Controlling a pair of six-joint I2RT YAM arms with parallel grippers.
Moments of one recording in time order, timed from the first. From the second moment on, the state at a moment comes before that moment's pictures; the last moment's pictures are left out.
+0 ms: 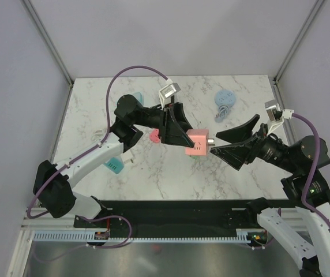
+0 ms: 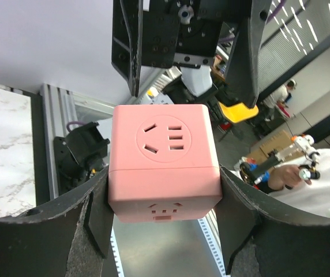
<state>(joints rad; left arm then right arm) -0.73 1.43 1.17 0.67 1.18 -1.05 0.37 0.62 1.08 -0.26 -0.73 0.68</state>
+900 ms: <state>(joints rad) -0.71 1.35 1.20 0.23 0.97 -0.80 0.37 0.63 1.04 -0.31 -0.73 0.64</state>
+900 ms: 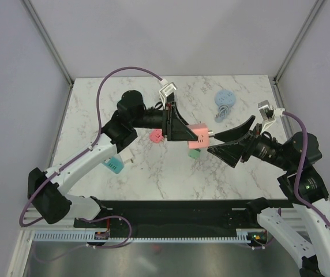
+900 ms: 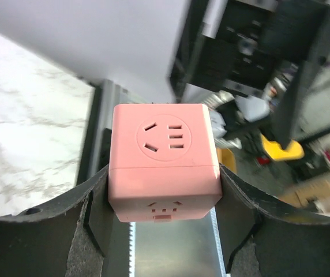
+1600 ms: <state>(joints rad) -0.58 1.27 1.35 -0.48 0.34 -0.54 0.37 0.72 1.02 -0.36 -0.57 0.64</state>
